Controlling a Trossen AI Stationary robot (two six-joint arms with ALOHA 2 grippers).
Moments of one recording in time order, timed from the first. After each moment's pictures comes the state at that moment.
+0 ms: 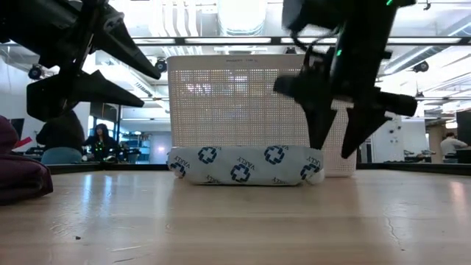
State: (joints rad) left arm -0.64 1.41 0.67 -0.03 -0.92 -1.53; right arm 0.29 1.82 1.16 -0.80 0.39 1.57
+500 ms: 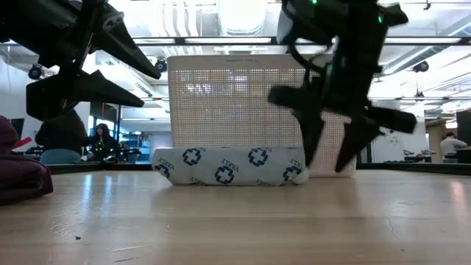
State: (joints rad) left arm -0.64 1.41 0.67 -0.03 -0.91 -1.53; right arm 0.24 1.83 1.10 -0.67 0.32 1.70
